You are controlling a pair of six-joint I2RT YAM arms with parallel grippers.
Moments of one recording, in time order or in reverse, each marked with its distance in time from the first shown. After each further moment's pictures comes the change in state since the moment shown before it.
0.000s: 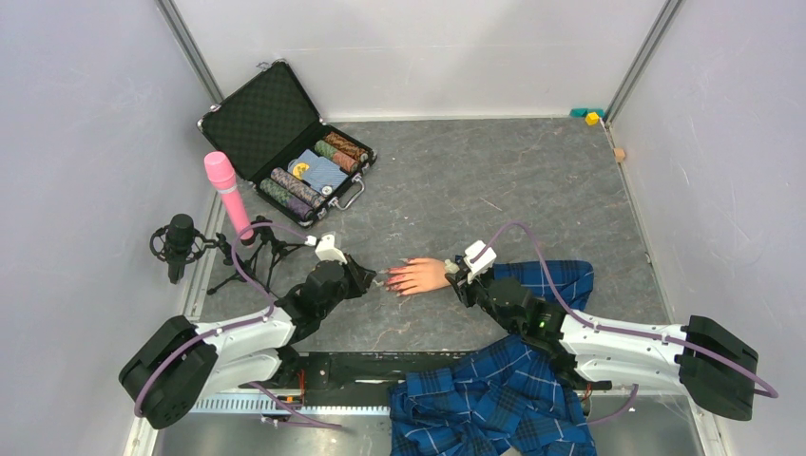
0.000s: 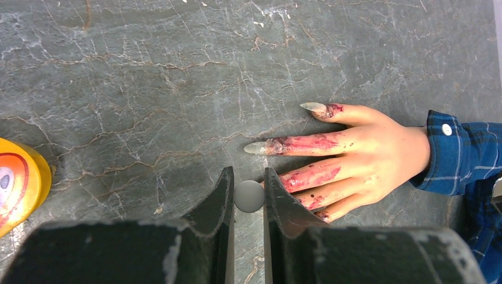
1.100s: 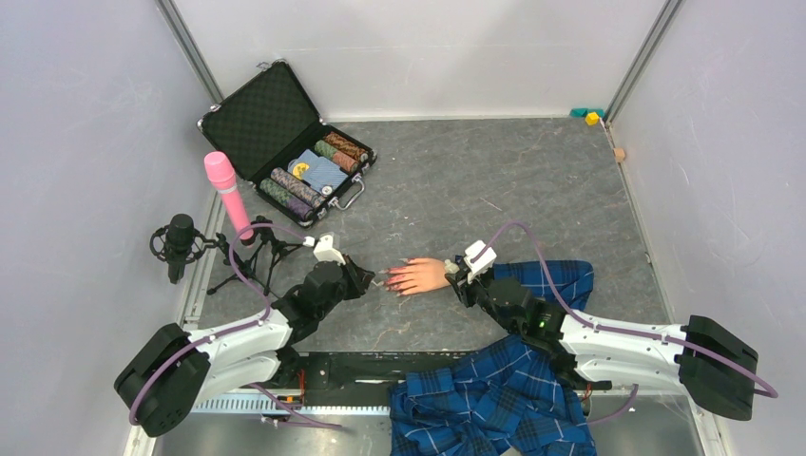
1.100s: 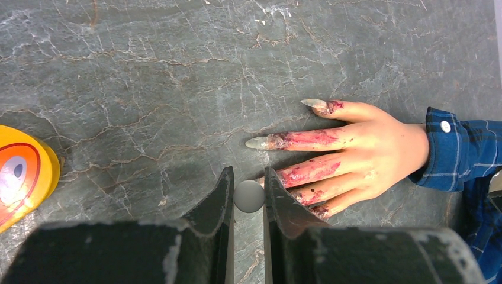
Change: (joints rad) left arm 0.000 -0.055 0.000 -0.059 -0.002 0.000; right arm 0.000 0.001 0.000 0.000 0.000 0.006
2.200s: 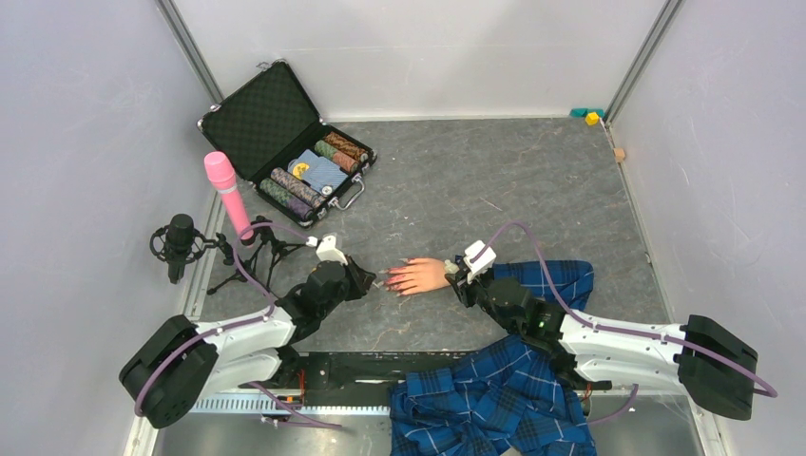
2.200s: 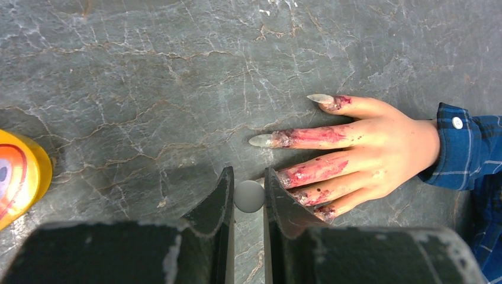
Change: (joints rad) left arm -0.001 0.054 0.002 0.022 0.011 0.000; right arm 0.000 0.004 0.000 0.000 0.000 0.000
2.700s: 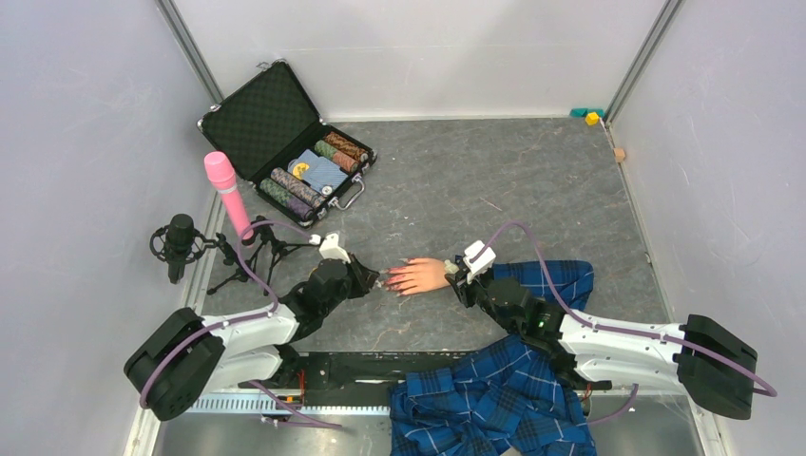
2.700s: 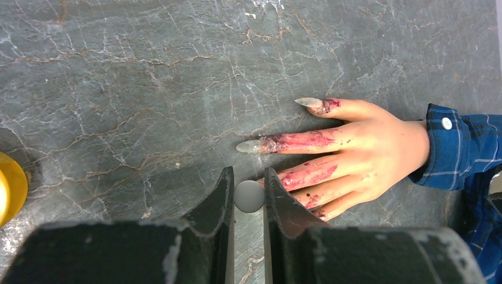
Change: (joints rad) left arm -0.002 0.051 0.011 0.063 0.021 0.000; right arm 0.000 0.005 0.000 0.002 0.000 0.000
